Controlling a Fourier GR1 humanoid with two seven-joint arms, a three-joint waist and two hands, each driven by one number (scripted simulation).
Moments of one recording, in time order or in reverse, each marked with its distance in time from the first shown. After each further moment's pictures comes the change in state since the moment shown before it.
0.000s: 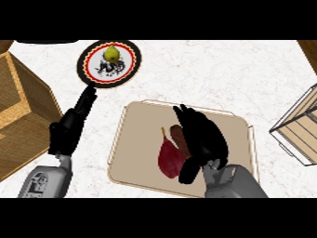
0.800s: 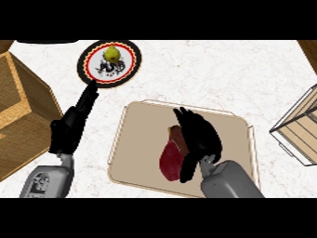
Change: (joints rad) left arm -0.006 -0.031 0.010 -0.042 -0.033 -0.013 0.048; right arm 0.001 0.014 -0.024 0.181 0.055 -0.087 -0.127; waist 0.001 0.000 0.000
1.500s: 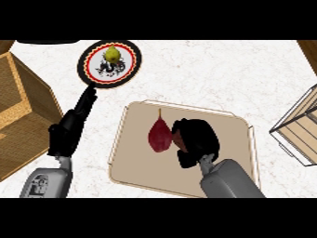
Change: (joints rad) left arm 0.019 -0.002 0.020 0.021 -0.006 -0.021 -0.043; right arm -0.017 -0.021 0.023 0.072 0.067 0.005 -0.103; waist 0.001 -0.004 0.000
